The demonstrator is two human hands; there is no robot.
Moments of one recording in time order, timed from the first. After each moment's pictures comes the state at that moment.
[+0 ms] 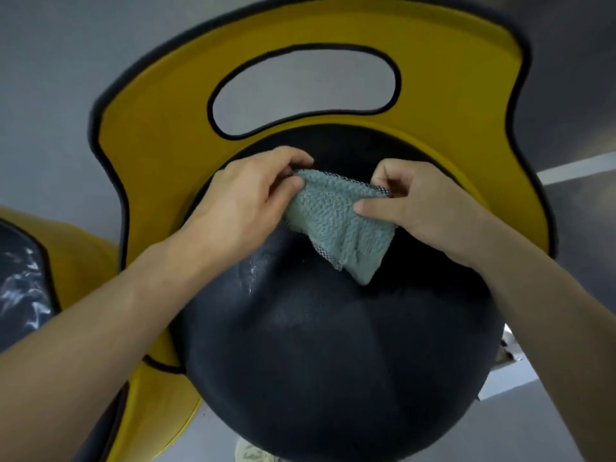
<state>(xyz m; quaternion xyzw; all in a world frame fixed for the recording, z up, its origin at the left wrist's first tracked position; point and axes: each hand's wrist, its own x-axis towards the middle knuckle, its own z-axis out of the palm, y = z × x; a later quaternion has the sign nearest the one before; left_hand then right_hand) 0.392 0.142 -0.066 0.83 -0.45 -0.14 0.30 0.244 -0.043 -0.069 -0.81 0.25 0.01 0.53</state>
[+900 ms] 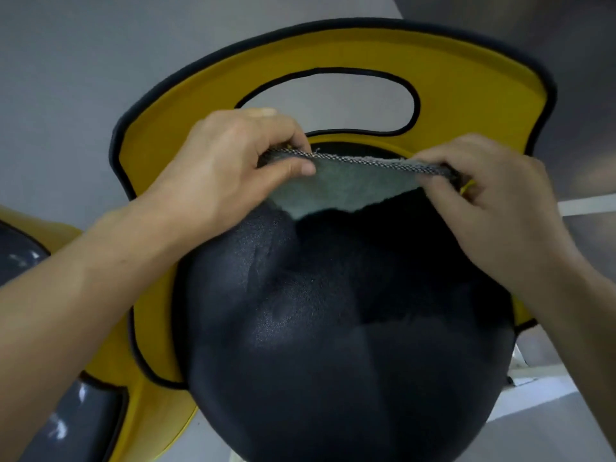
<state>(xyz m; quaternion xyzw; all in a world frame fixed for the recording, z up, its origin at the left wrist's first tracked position) 0.443 0.141 -0.019 0.80 -0.54 -0.05 0.25 0.244 -0.056 -0.033 -0.93 0.19 -0.17 0.25</state>
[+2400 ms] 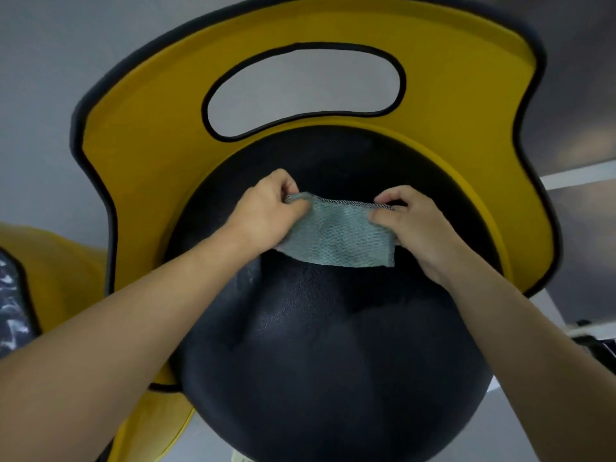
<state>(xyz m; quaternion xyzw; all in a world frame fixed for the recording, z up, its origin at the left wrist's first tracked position) 0.419 0.116 -0.133 0.85 -0.25 -0.32 0.32 0.253 -0.041 -0.130 -0.66 0.44 0.00 0.61</state>
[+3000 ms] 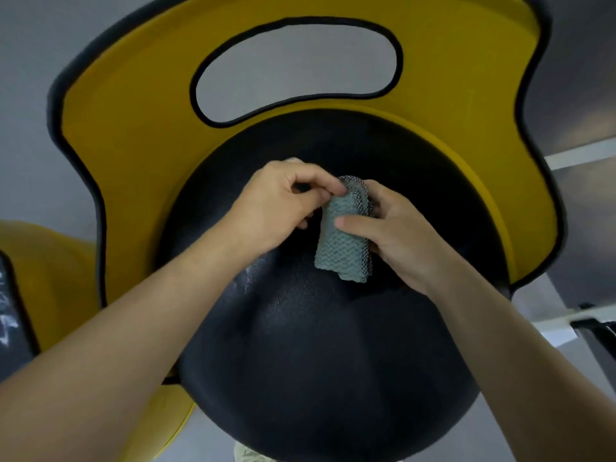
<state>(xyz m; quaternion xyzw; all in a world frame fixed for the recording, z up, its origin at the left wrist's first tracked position) 0.395 0.116 -0.111 0.75 -0.34 -0.35 0.45 0.246 -0.003 -0.118 -0.61 0.32 0.00 0.73</state>
